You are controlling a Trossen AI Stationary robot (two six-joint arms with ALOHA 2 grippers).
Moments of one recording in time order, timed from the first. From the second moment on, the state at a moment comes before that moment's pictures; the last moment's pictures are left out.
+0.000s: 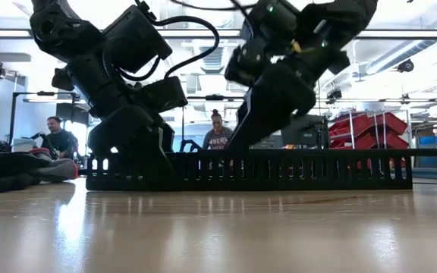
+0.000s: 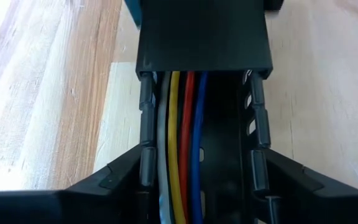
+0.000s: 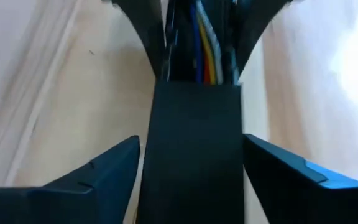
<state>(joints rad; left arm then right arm) -0.15 1.75 0.72 0.17 -0.17 -0.12 0.06 1.89 1.00 0.03 -0.08 -0.02</state>
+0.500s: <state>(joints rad) -0.15 1.75 0.72 0.16 -0.17 -0.12 0.07 1.92 1.00 0.04 -0.03 0.00</state>
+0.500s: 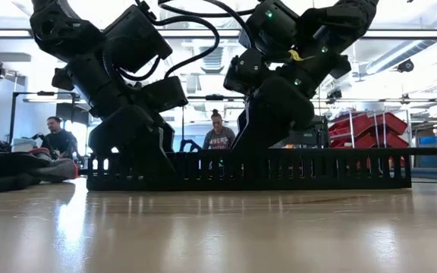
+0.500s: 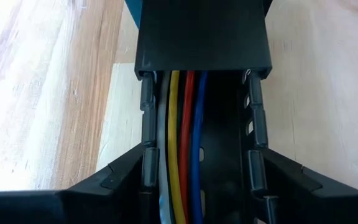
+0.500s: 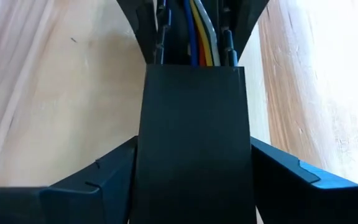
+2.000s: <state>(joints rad) -0.15 1.76 0.72 0.37 -0.17 -0.06 0.07 1.96 1.00 0.28 -0.03 0.02</state>
